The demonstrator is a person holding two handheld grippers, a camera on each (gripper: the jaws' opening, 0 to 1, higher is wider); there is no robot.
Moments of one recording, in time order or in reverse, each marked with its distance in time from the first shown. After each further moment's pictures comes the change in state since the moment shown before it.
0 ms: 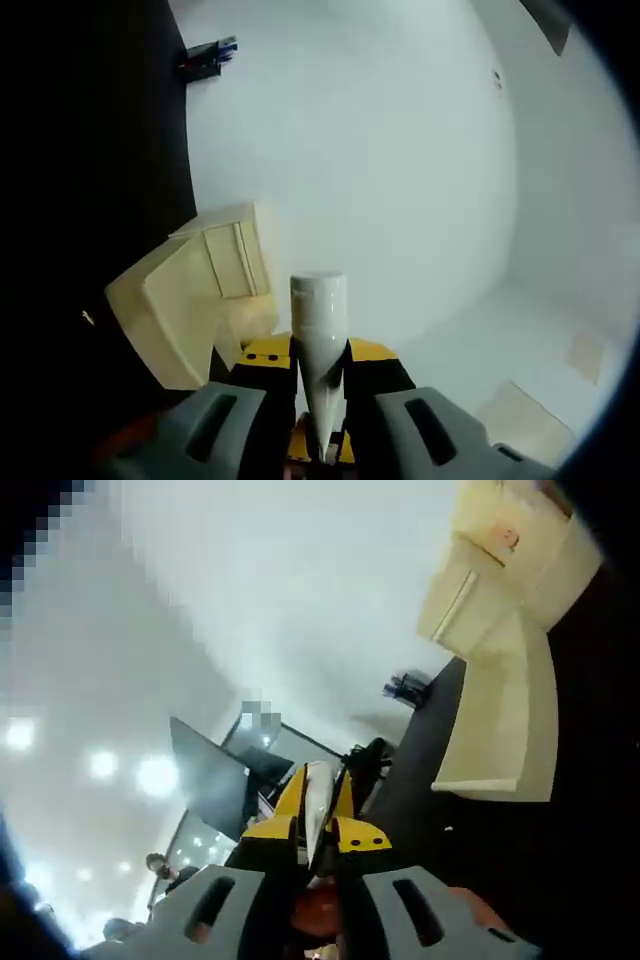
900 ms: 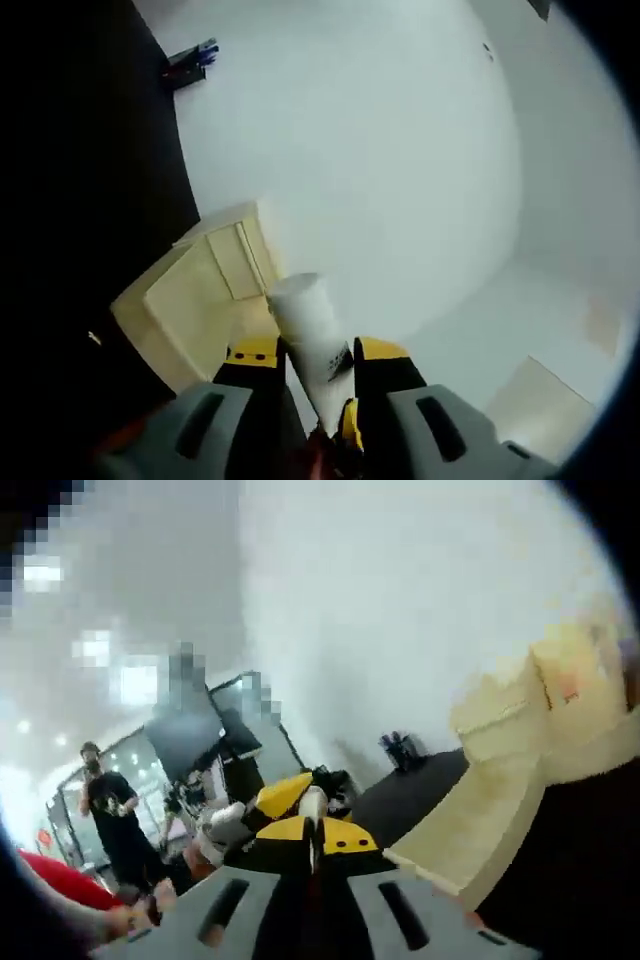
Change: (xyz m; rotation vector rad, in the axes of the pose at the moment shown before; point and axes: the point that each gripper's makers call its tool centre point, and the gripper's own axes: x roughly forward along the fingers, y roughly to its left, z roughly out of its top) left arm 0.011 0.008 -0.007 0.091 0.050 0.053; right arm -0.002 0.014 0.022 -0.898 -0.037 -0.112
